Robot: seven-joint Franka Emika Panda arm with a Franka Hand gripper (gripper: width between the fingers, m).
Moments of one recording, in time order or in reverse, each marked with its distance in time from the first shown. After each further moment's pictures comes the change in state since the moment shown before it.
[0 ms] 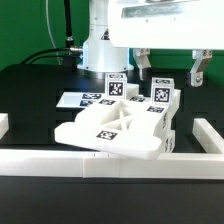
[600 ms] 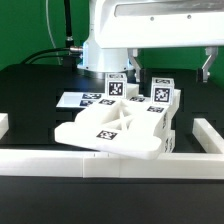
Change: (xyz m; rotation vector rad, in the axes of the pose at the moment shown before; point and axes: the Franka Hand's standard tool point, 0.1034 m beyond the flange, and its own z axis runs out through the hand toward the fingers) arm 0.000 -0.003 -0.002 -0.003 0.007 -0.614
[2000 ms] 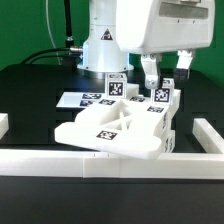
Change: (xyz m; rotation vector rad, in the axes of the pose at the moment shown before) arm 0.000 0.003 0.004 -0.088 -0.048 -1.148
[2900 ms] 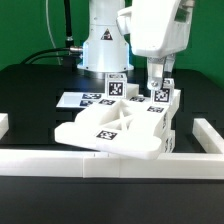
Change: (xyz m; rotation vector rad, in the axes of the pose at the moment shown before) arm -0.010 0.003 0.004 -0.016 -0.043 -0.222
